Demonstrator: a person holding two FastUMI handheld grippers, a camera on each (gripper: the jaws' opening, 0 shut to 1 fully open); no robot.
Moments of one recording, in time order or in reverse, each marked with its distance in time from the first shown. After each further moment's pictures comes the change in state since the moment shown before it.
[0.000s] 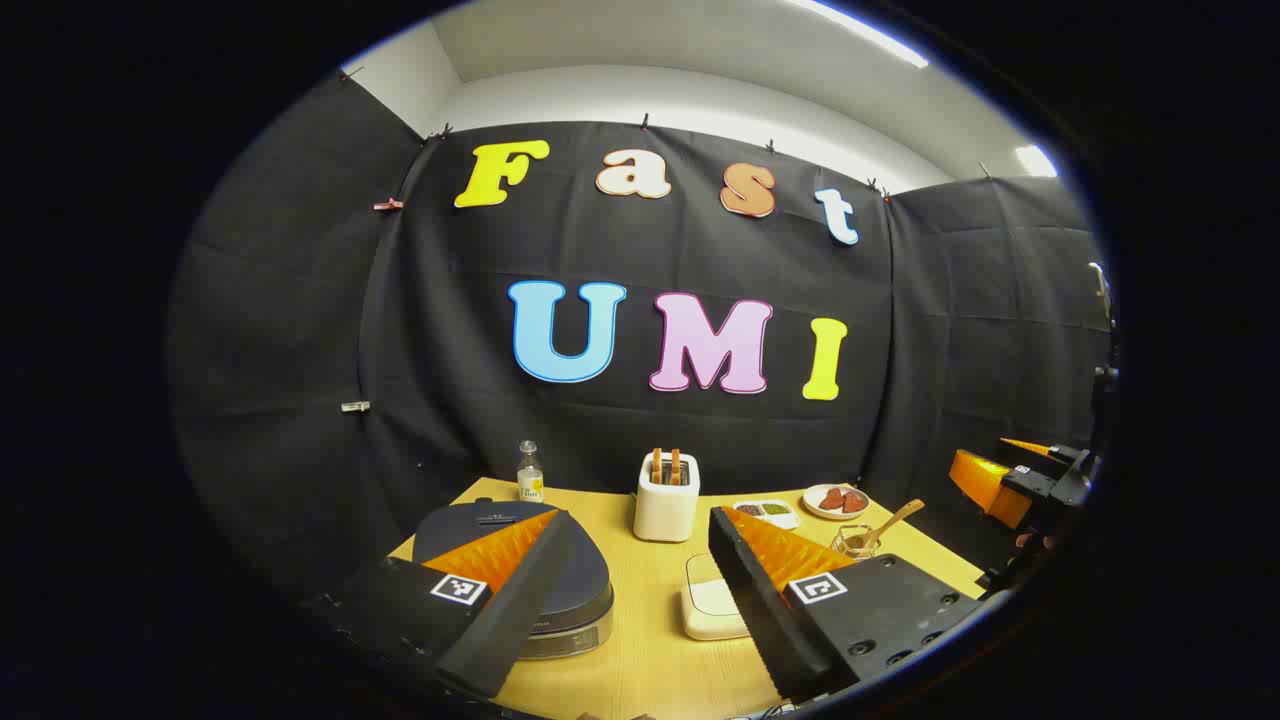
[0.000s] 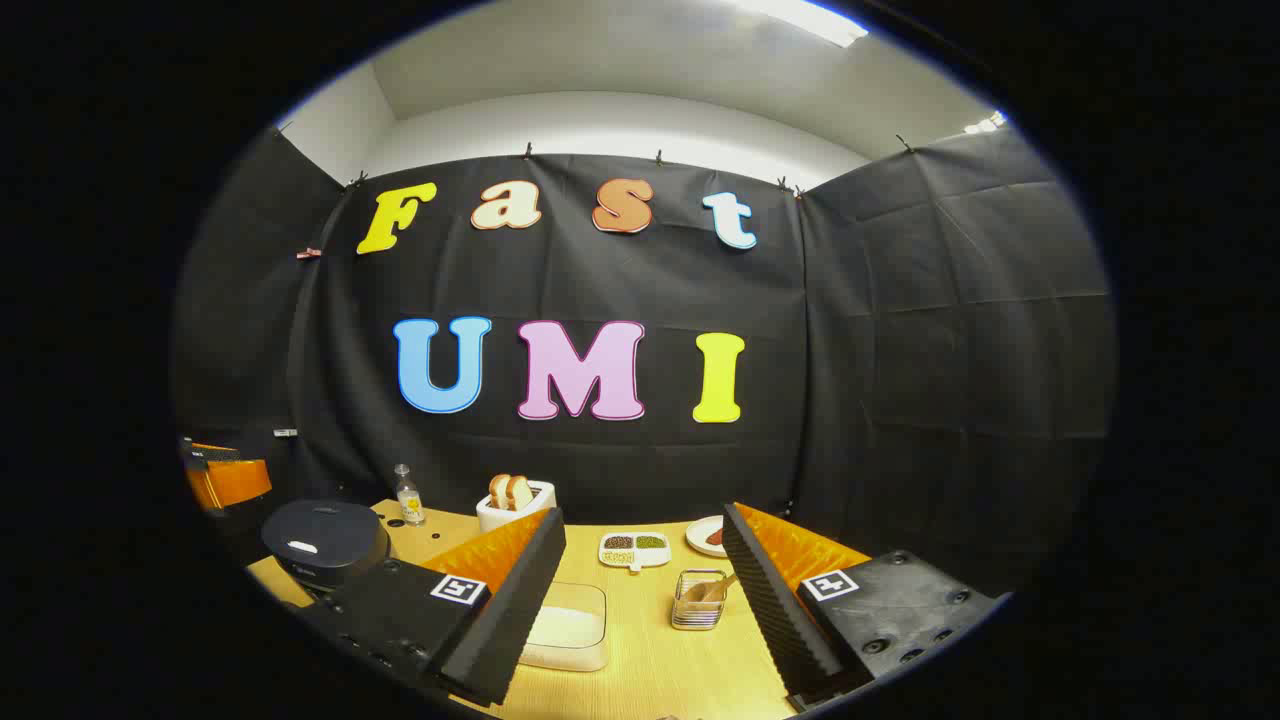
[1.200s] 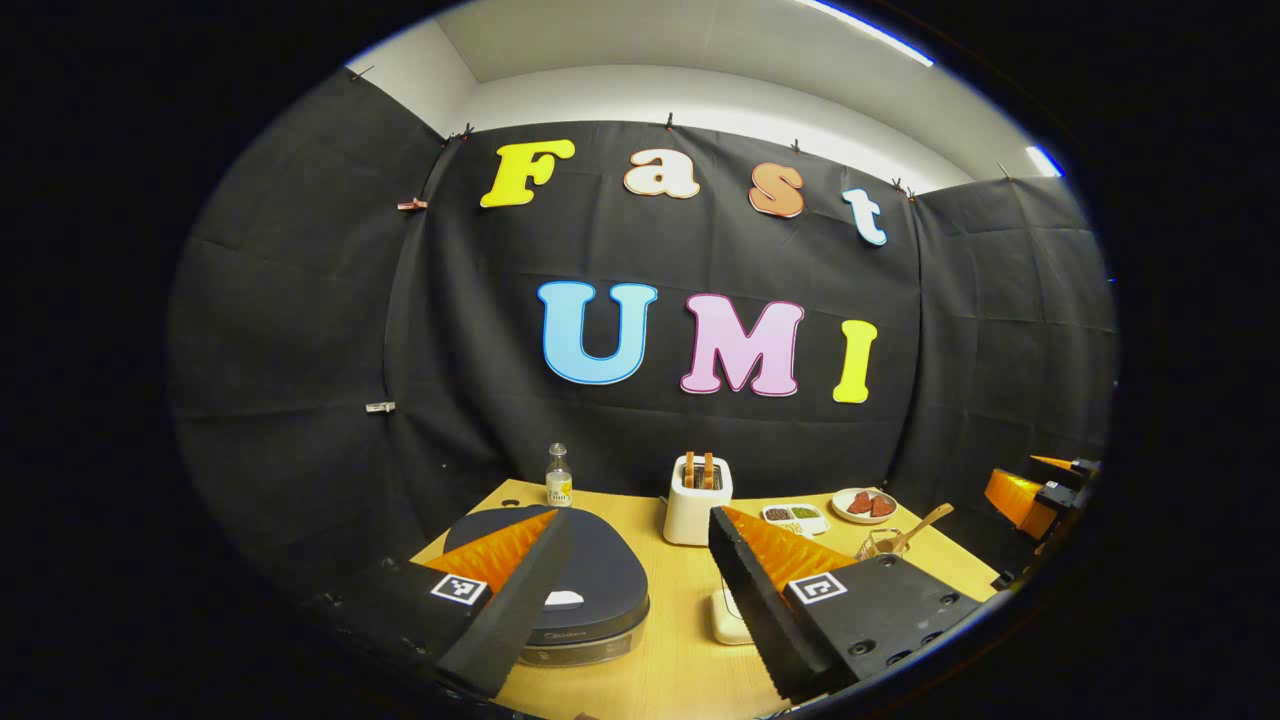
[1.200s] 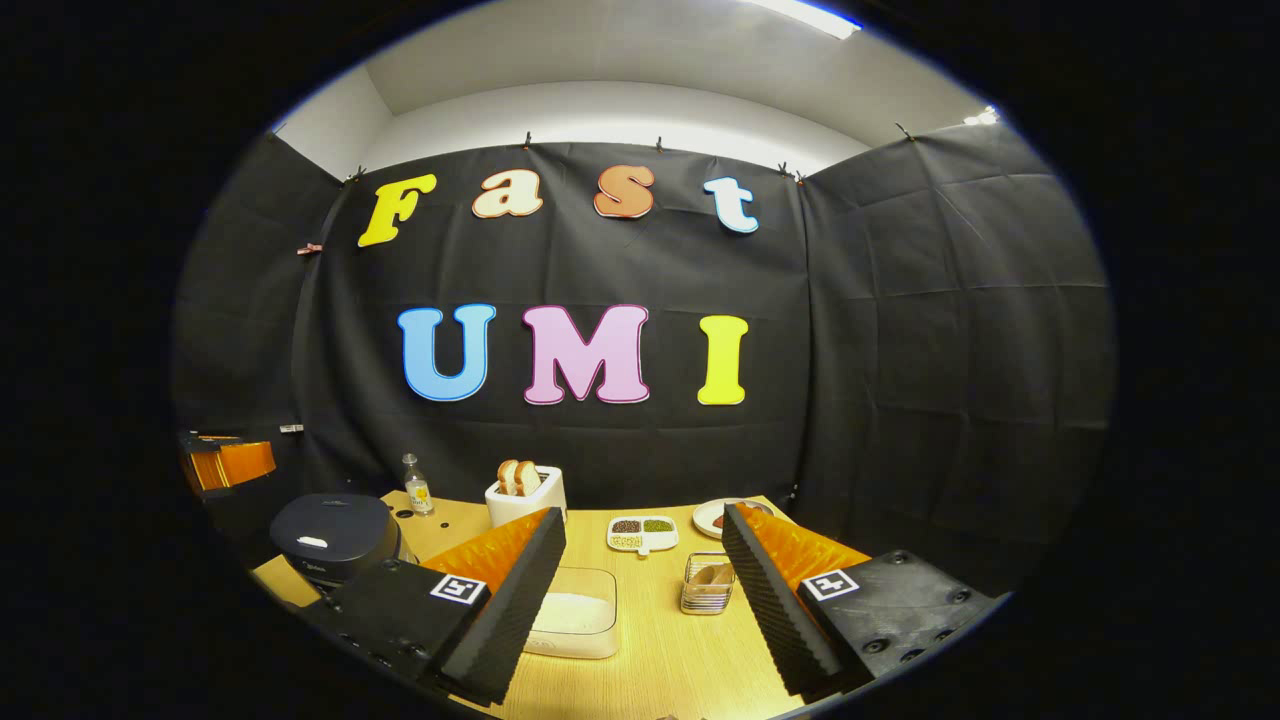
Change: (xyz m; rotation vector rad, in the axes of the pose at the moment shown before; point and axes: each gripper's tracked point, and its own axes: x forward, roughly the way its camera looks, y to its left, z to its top) left arm 0.016 0.041 0.003 0.014 -0.007 0.072; right arm -0.009 0.009 -0.013 0.017 0.048 0.012
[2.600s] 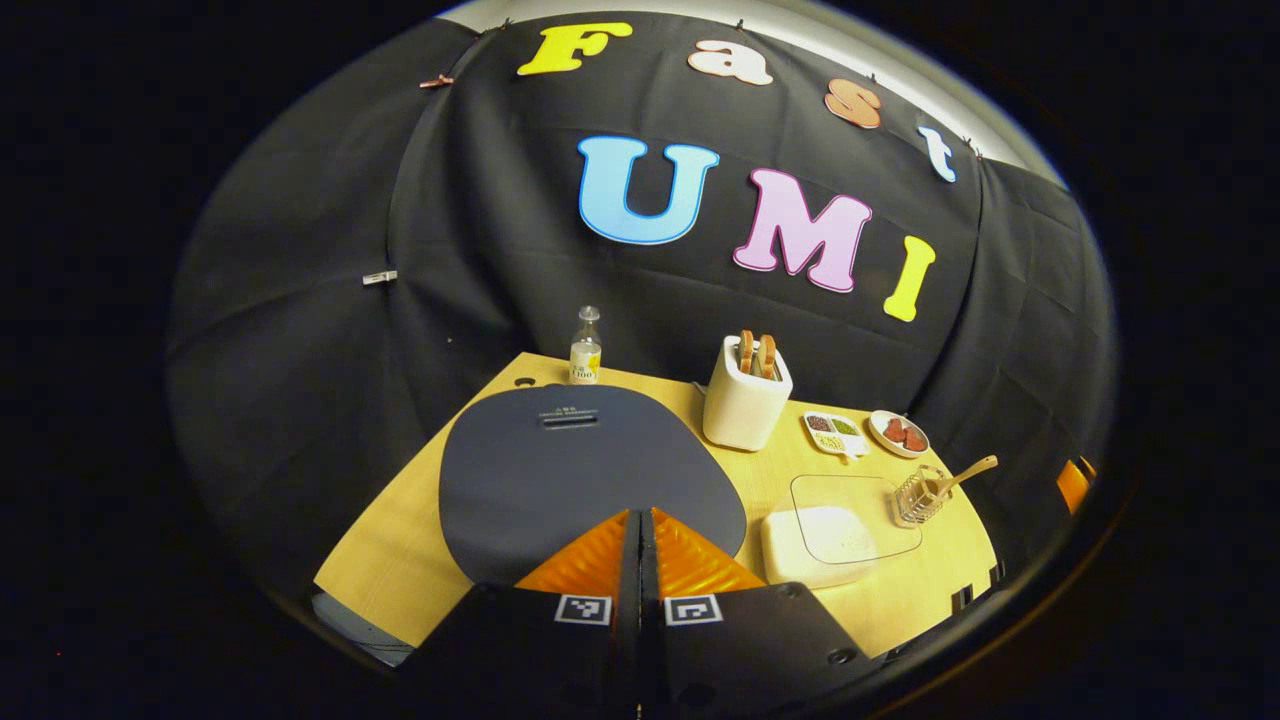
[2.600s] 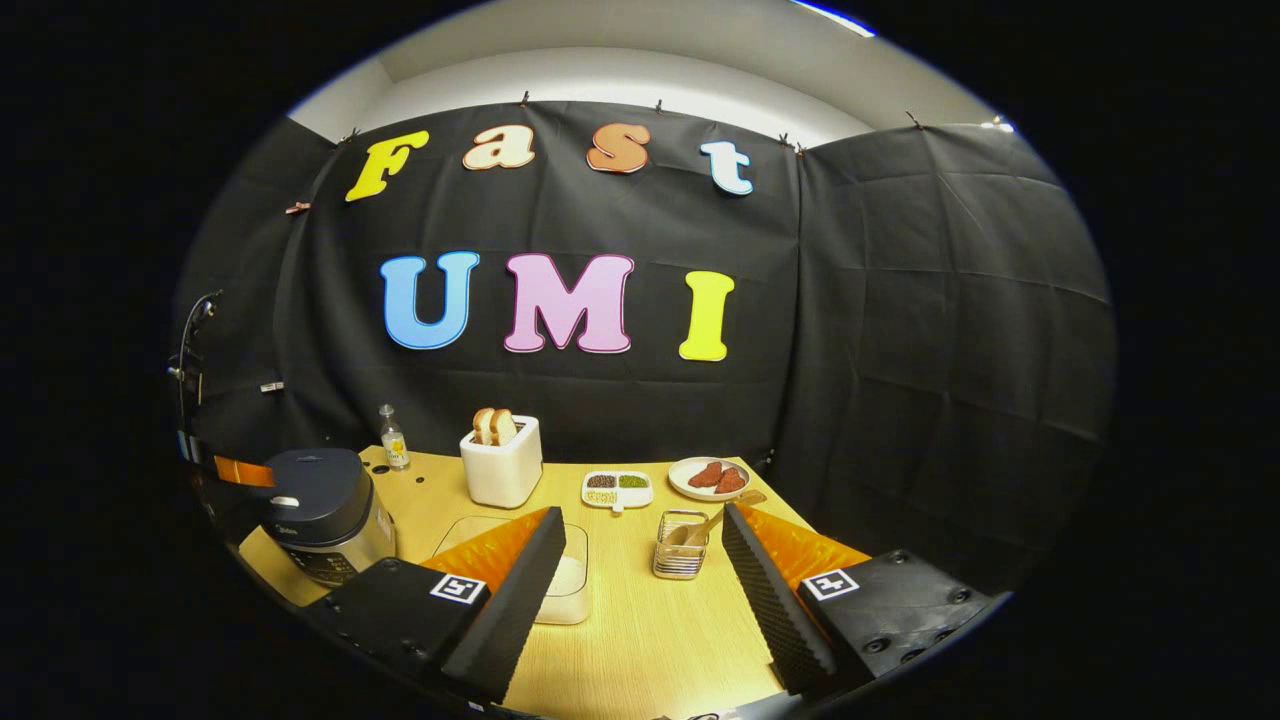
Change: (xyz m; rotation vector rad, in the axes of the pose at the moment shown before) left arm 0.066 0.064 -0.126 -0.141 0.408 -0.003; right arm -0.007 -0.020 -0.045 -0.049 0.149 -0.060
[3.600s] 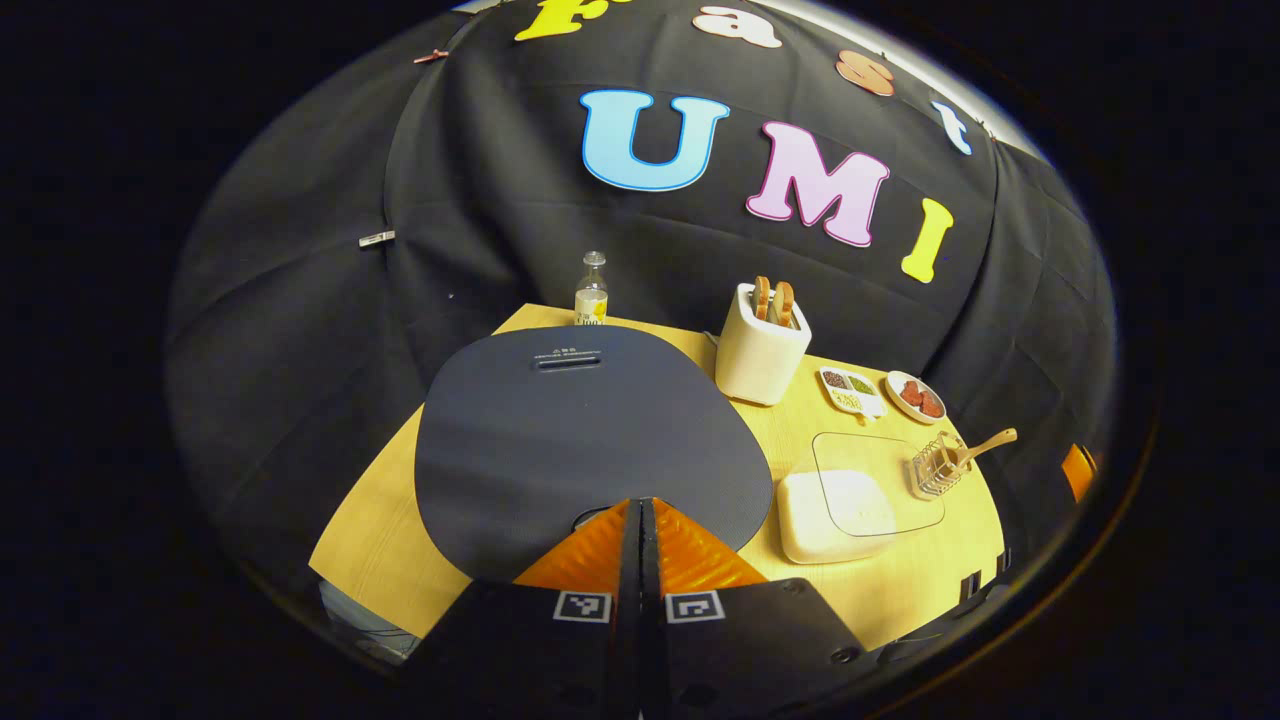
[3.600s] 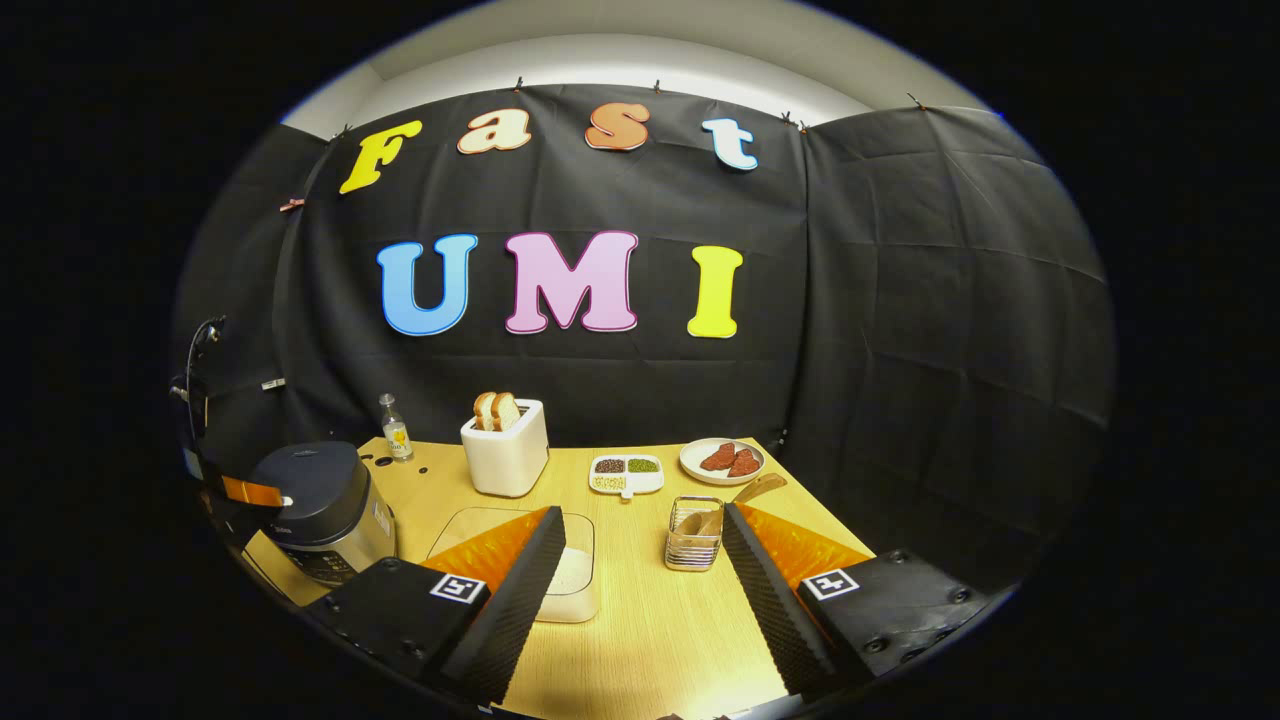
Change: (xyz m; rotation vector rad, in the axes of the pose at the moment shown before) left arm 0.019 0.005 -0.031 -0.022 0.119 0.033; right arm 0.033 0.005 -0.020 0.019 0.056 0.037
